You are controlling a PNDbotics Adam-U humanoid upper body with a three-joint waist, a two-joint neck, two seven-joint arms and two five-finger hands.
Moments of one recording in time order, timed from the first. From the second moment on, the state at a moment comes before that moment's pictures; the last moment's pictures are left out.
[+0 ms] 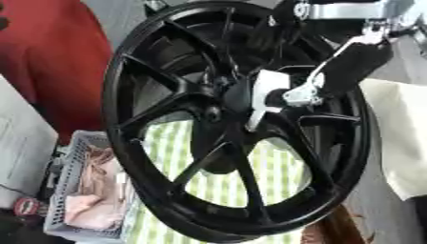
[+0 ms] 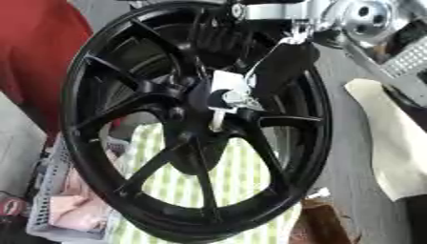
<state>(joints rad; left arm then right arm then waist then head) -0.36 0.41 0.08 -1.90 0.42 0.05 0.23 -1.00 -0.78 0.55 -1.88 0.28 0.35 0.76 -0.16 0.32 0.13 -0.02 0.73</state>
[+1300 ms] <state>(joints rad) -0.37 0.40 0.09 -1.90 0.42 0.05 0.23 -0.97 -0.76 0.56 -1.80 0.30 0.34 0.77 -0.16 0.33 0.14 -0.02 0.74</state>
